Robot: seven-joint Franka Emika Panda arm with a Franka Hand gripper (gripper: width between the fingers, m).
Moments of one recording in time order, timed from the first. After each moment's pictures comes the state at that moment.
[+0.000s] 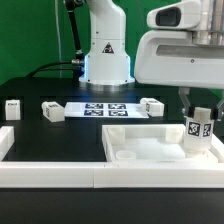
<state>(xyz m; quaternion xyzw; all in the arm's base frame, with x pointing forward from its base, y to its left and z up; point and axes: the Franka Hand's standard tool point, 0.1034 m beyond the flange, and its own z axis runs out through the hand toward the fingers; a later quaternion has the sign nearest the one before) 0.646 0.098 0.101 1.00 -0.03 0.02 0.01</state>
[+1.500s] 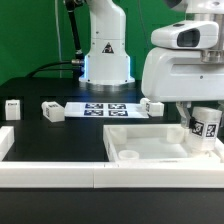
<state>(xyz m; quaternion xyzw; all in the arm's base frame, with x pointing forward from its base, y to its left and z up) 0.607 0.116 0.069 0.99 0.11 0.02 0.01</state>
